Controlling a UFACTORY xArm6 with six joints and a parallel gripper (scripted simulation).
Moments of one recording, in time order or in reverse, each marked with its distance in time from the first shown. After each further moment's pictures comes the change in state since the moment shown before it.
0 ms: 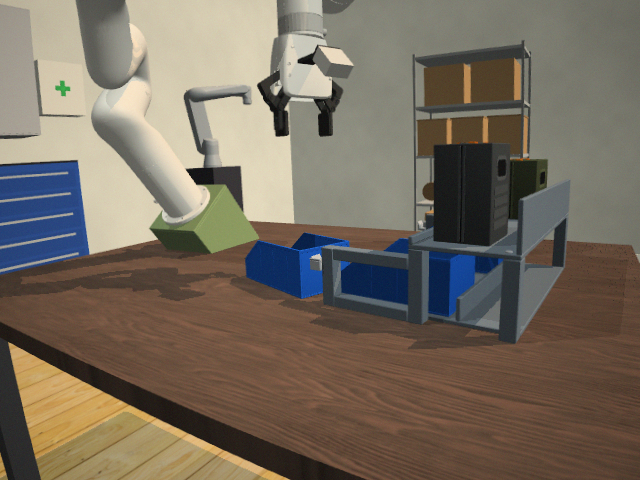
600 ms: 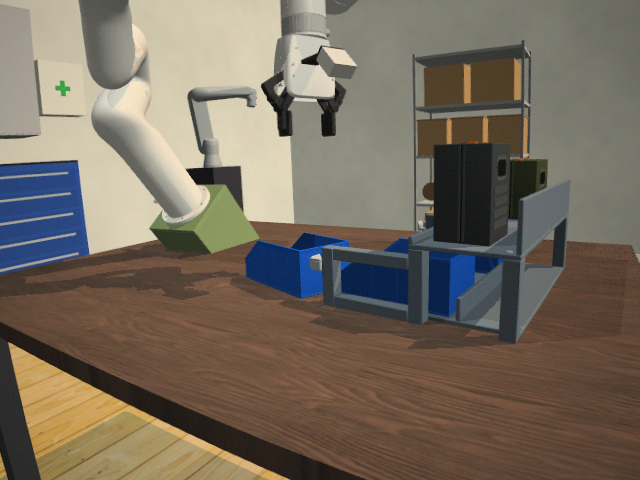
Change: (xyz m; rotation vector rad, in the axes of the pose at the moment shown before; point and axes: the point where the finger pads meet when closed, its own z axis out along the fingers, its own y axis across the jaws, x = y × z) arm 0.000 -0.007 0.000 0.000 0.000 0.000
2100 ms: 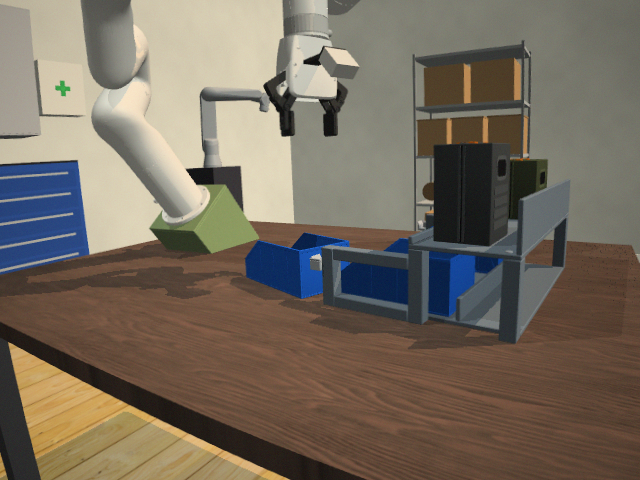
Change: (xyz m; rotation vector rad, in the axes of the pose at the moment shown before) arm 0.000 -0.005 0.000 0.000 0.000 0.000
